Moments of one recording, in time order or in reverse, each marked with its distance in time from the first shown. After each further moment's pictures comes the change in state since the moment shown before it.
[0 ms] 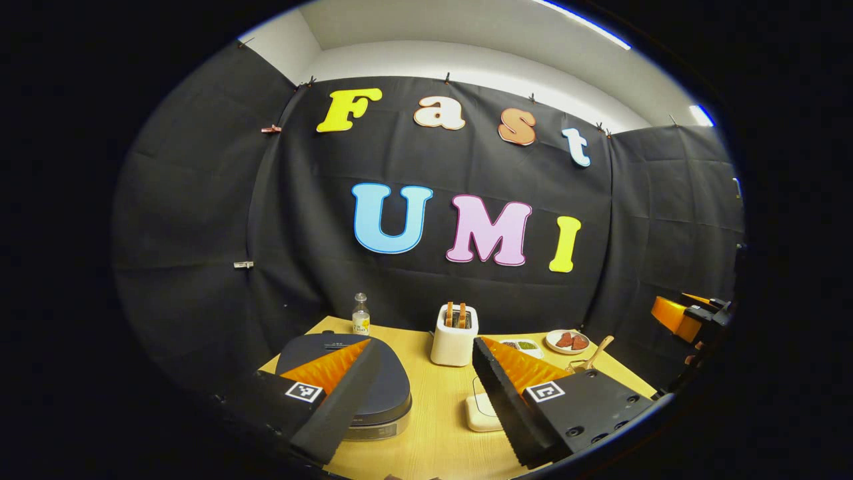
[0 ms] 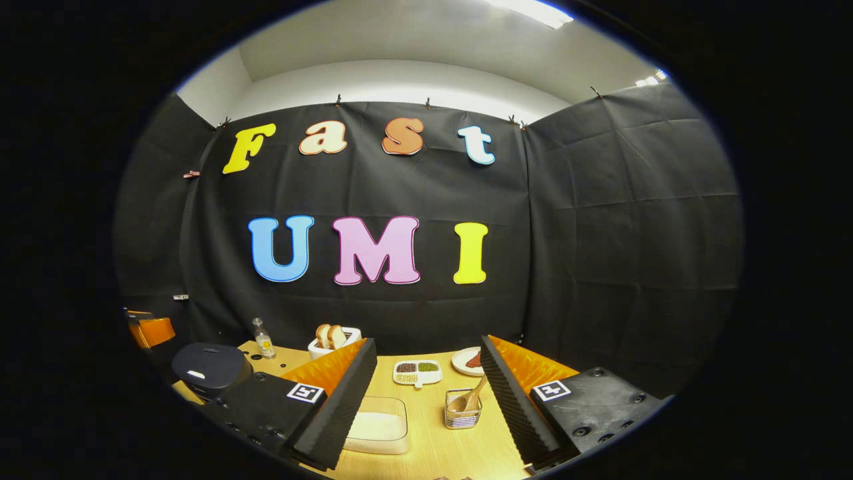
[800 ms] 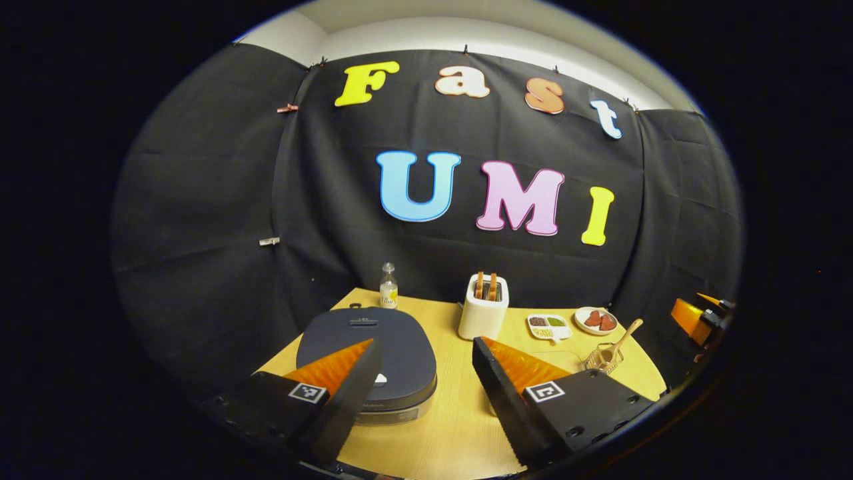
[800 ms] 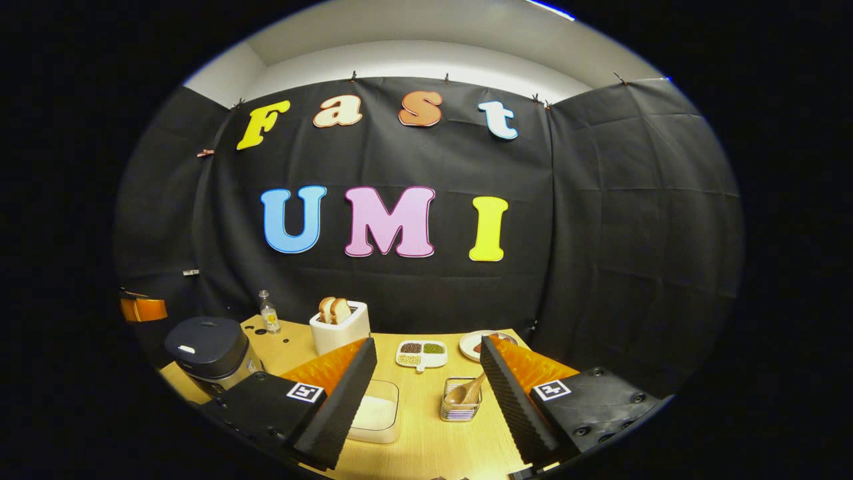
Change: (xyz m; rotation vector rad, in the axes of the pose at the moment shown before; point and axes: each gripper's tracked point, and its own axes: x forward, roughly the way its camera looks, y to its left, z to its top) left arm 0.016 0.034 -0.034 -0.012 0.196 0.133; right arm 0.033 -0.007 -0.042 -0.036 0.117 0.107
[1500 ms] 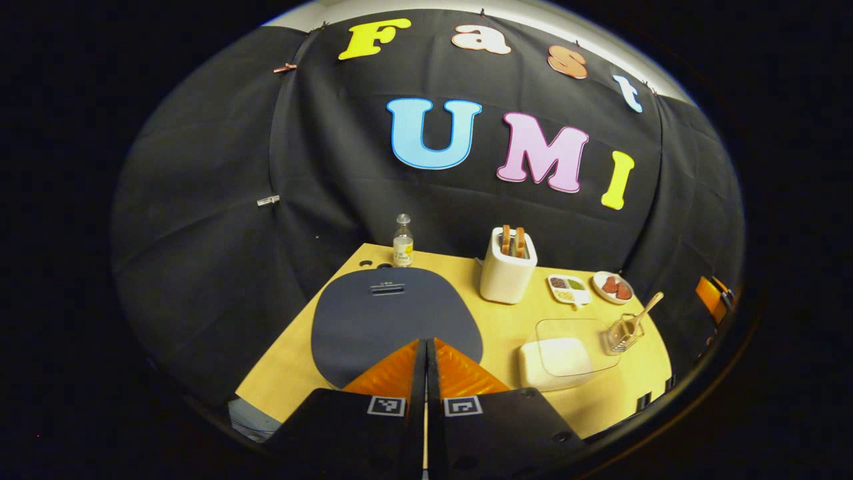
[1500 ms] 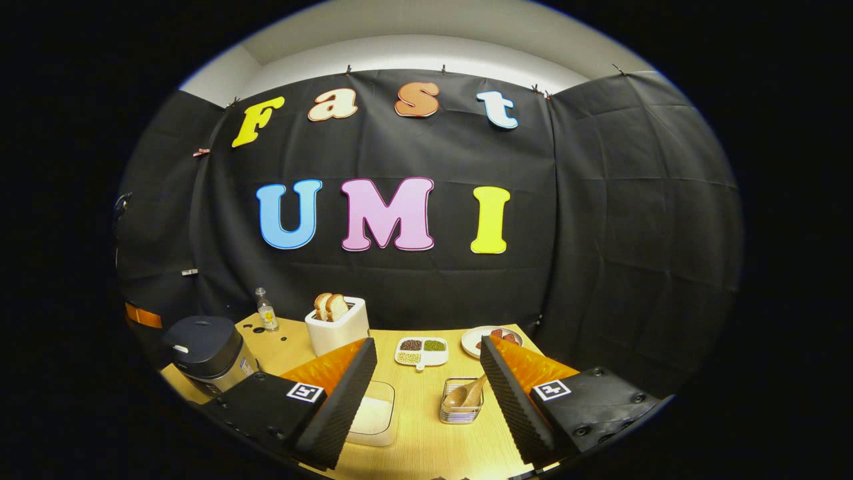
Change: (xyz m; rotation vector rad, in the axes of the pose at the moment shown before) left arm 0.051 0.063 -0.039 0.017 0.224 0.009; right arm 0.026 -0.010 -0.013 0.016 0.033 0.004
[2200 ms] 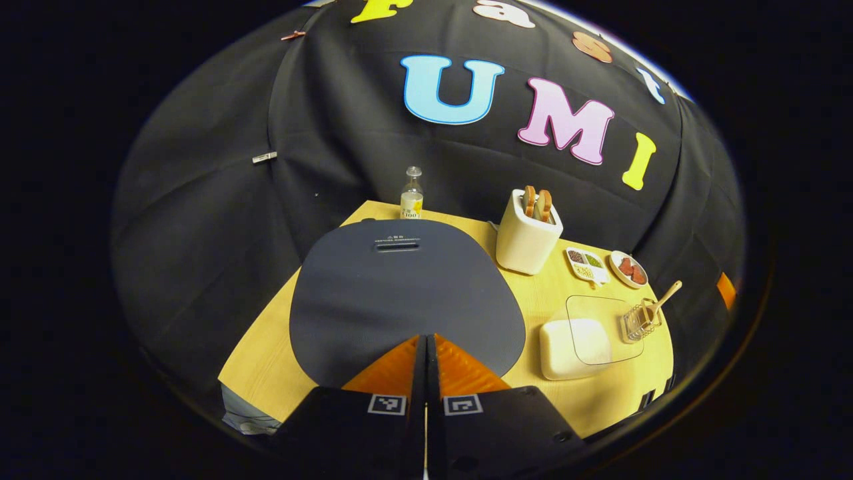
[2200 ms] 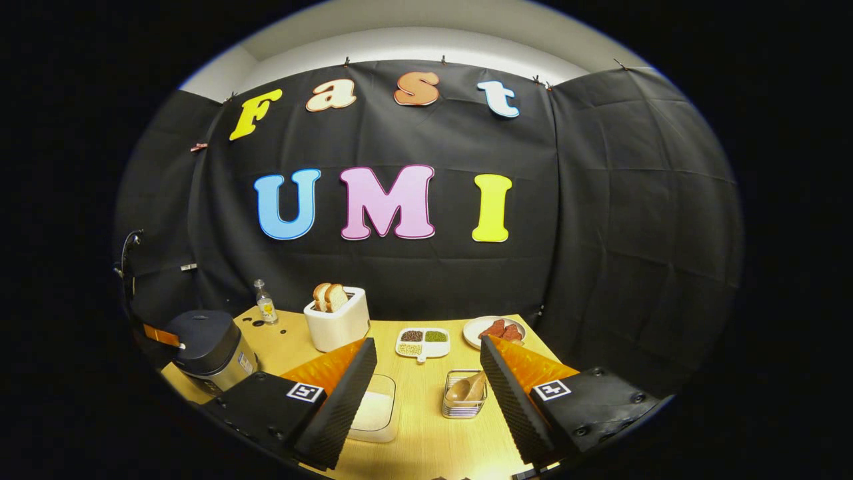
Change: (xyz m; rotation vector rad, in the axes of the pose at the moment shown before) left arm 0.055 0.012 -0.052 -0.048 0.149 -0.005; right arm 0.008 0.001 -0.016 0.003 0.048 0.000
